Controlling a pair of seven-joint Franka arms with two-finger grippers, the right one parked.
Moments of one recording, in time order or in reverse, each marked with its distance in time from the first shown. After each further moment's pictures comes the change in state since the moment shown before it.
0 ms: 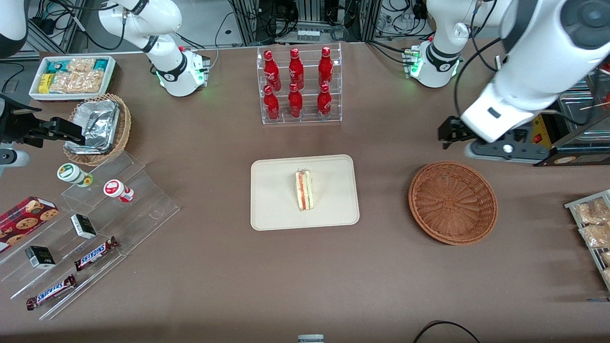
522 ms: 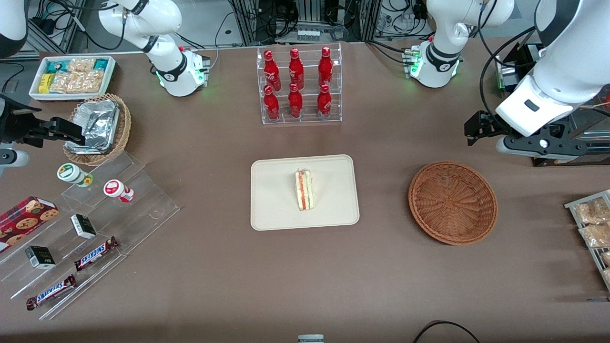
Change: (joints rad) arm 0.000 -0.027 0.052 -0.006 -0.001 -0.010 0.058
